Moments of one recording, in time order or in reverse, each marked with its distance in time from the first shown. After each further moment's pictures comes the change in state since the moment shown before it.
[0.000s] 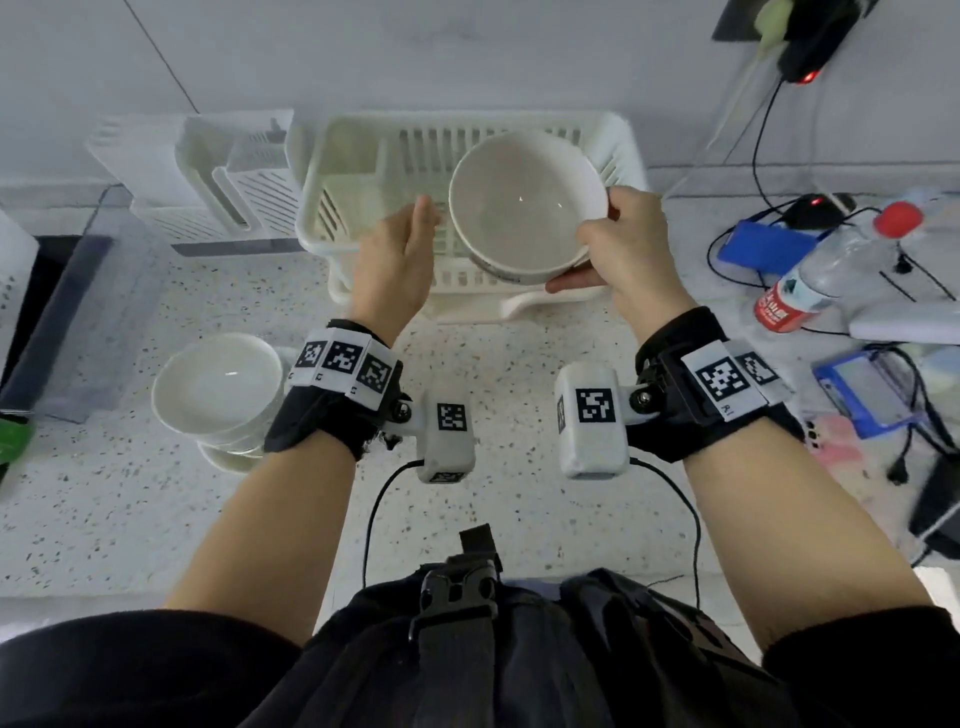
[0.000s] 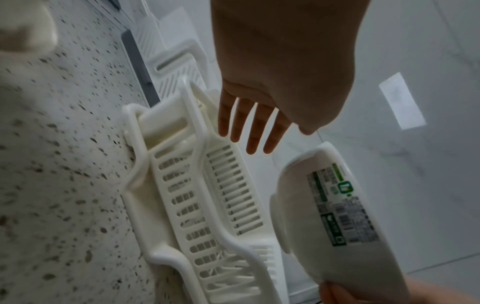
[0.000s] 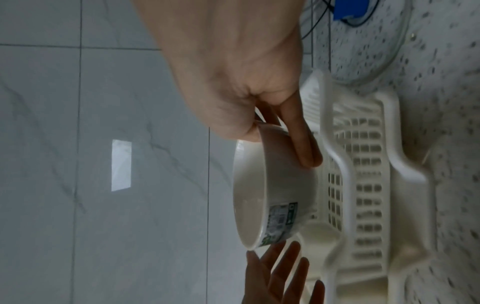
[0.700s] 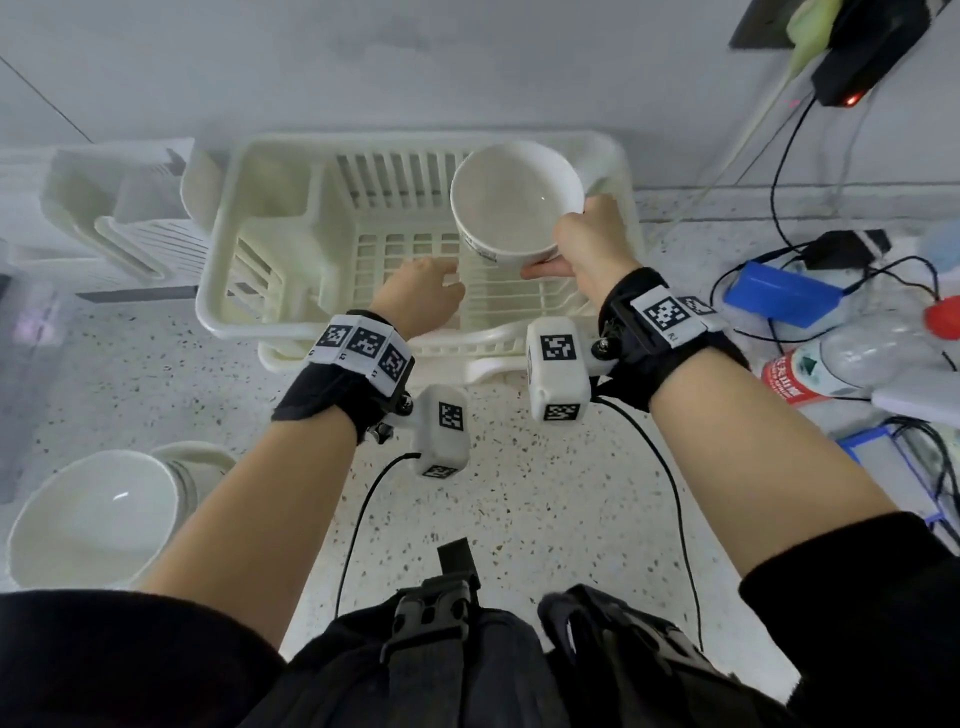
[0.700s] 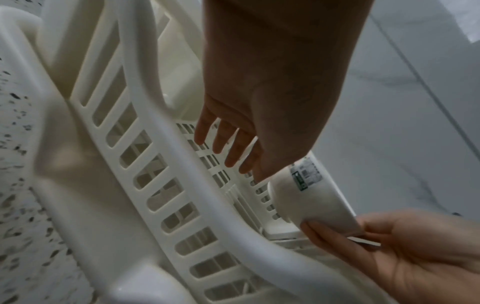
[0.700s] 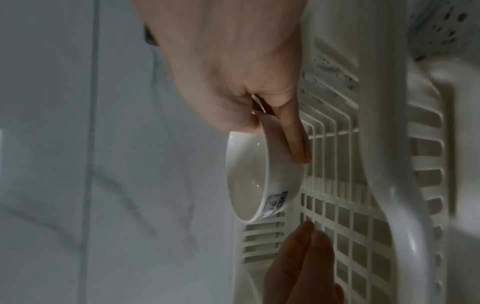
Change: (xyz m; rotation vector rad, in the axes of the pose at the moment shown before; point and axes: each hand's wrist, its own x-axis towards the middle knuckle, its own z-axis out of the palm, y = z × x) left_hand 0.124 -0.019 0.092 0.473 -0.547 -0.162; right_hand 0.182 0.025 0.018 0.073 -0.030 0.303
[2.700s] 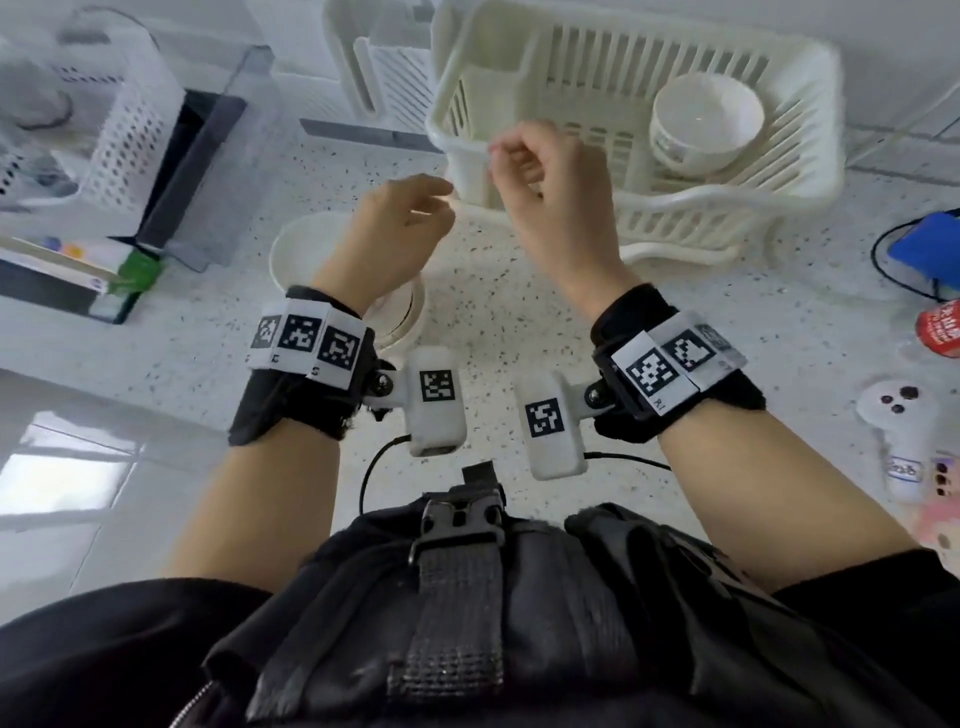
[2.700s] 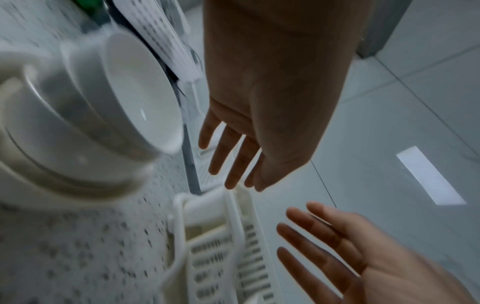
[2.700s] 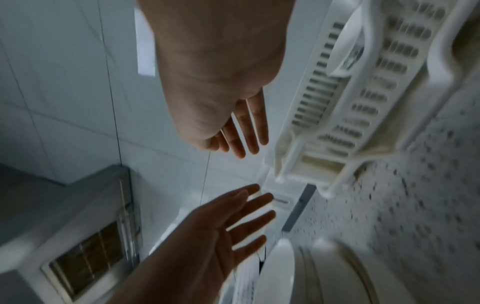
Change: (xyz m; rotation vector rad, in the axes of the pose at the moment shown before) left_hand -0.233 -0.131 -0.022 -0.424 0.419 -0.116; right_hand -0.223 0.063 0.128 -0.368 -0.177 -1.026
